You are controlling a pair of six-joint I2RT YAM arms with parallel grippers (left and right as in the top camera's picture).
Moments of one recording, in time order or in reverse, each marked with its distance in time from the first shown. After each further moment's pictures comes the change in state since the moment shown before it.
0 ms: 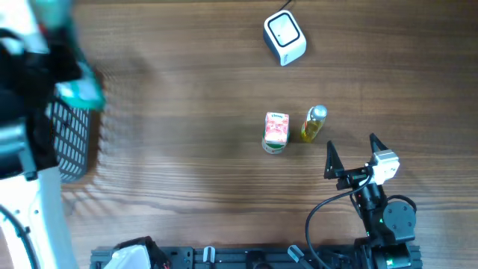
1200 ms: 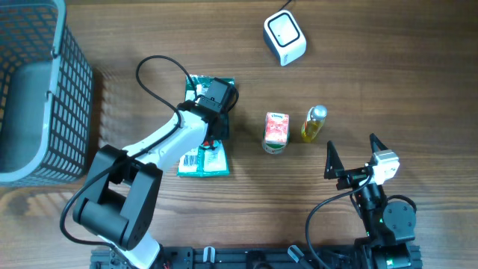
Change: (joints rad) left arm -0.699 0.542 -0.561 0.266 -0.294 -0.480; right arm 0.000 0.000 0.000 0.000 0.000 0.000
